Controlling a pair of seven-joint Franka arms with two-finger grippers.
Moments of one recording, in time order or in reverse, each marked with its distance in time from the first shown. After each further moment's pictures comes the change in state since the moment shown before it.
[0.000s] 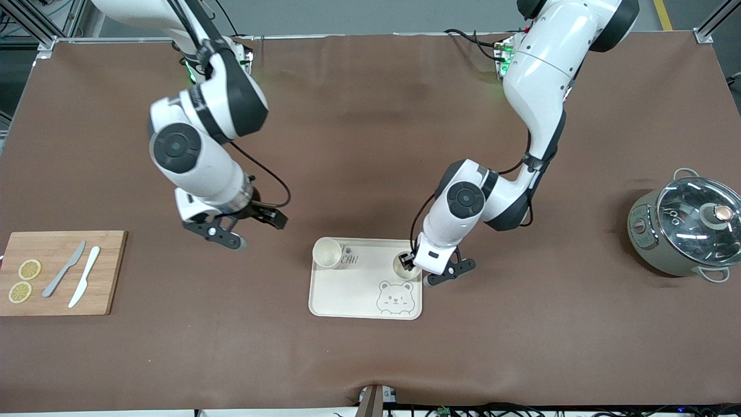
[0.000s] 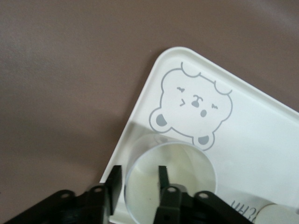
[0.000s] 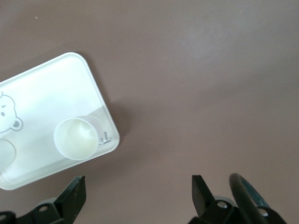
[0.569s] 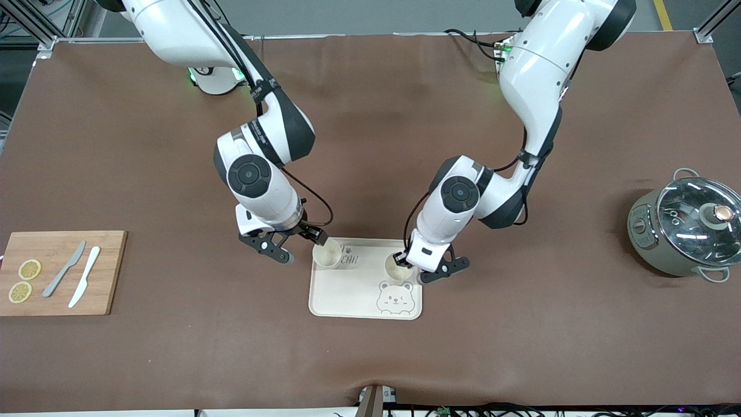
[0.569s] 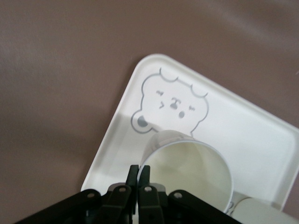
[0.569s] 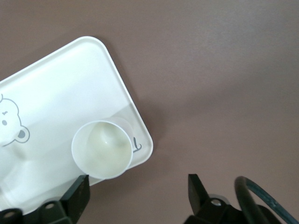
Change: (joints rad) left arm -0.002 -0.022 0.002 0.031 0.000 0.004 -0.002; right arm 0.069 0.178 -0.002 0.065 0.001 0.151 0.103
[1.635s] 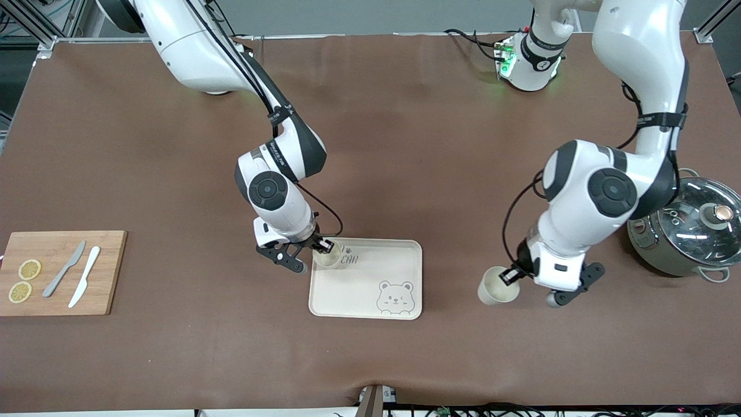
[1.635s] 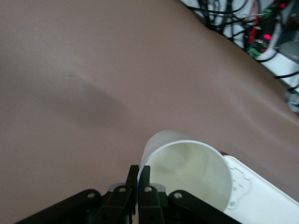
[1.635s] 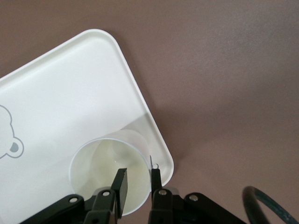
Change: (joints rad) left arm 0.288 -0.235 0.012 -0.057 0.005 -0.271 0.112; right arm 0.017 0.104 0.000 0.007 0.000 0.147 0.000
